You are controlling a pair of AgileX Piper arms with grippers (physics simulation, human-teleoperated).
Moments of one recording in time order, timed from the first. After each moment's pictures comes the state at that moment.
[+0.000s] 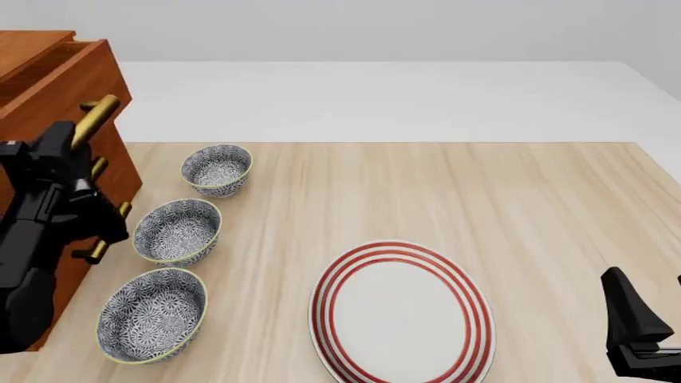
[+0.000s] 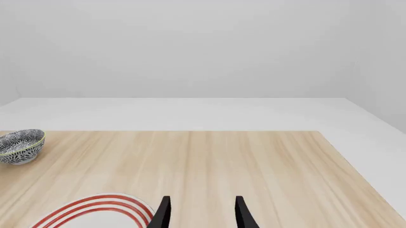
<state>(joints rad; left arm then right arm) 0.08 1.39 -0.34 -1.20 1.61 0.00 0.01 0.00 0.00 0.00</state>
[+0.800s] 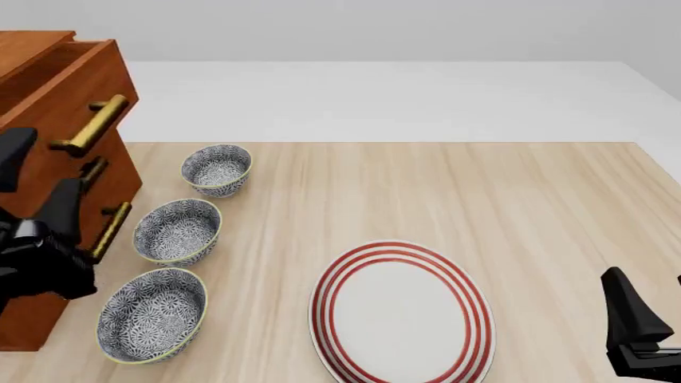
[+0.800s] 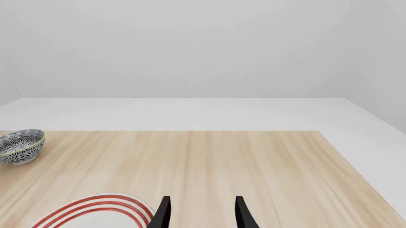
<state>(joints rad) -0.02 0.77 -0.21 -0.68 1.58 0.00 0.01 0.00 0.00 0.00</state>
